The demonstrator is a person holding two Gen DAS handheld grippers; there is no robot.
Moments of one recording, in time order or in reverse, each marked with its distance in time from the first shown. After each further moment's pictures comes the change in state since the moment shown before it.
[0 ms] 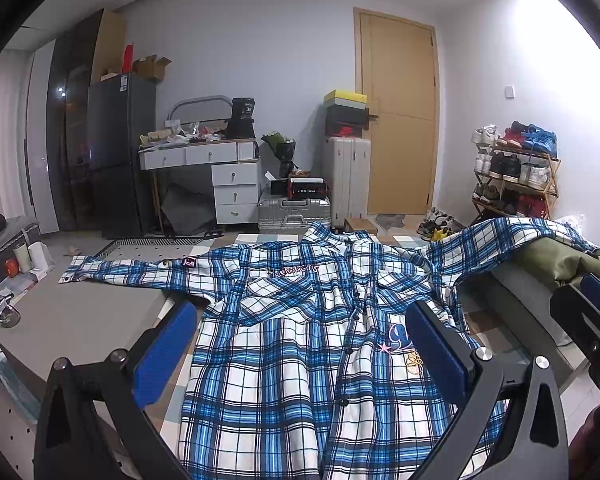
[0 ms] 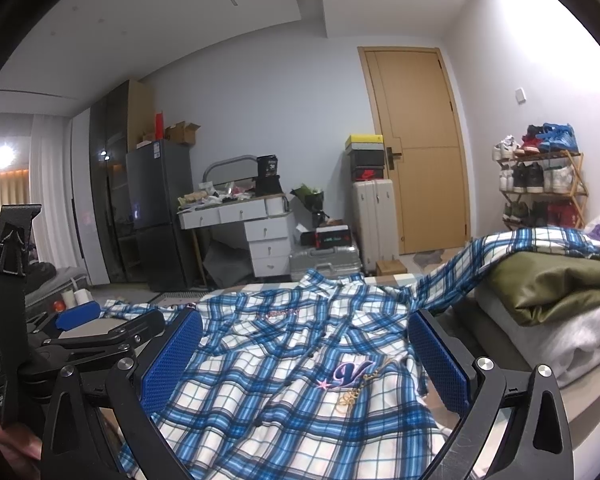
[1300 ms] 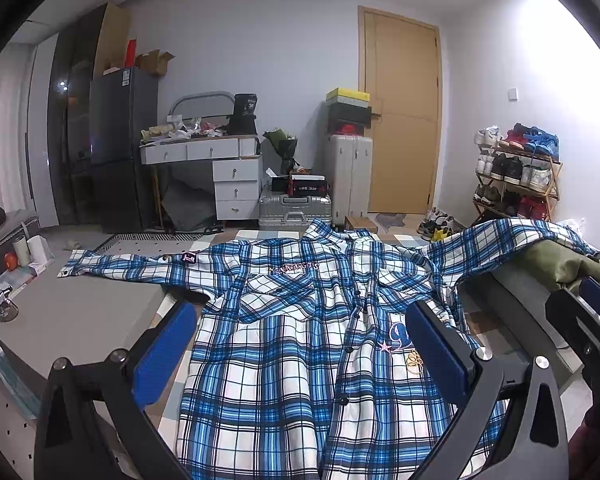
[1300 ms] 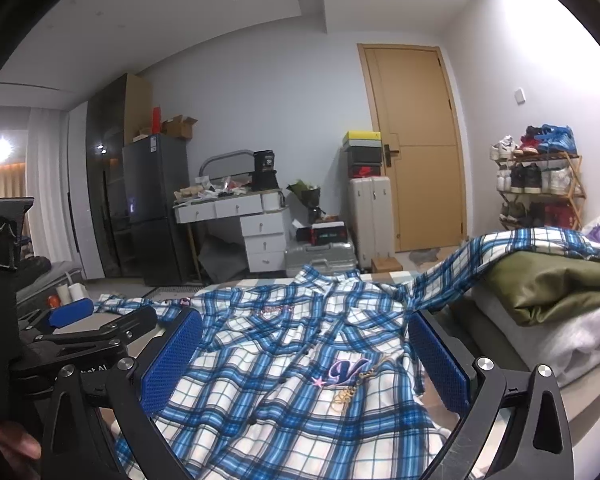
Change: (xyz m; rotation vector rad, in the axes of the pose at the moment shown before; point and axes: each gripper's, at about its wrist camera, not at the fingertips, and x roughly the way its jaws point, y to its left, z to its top) left arm 0.000 0.004 0.000 -0.016 0.008 -0.001; right arm 0.006 0.001 0.000 -0.017 0.013 -0.020
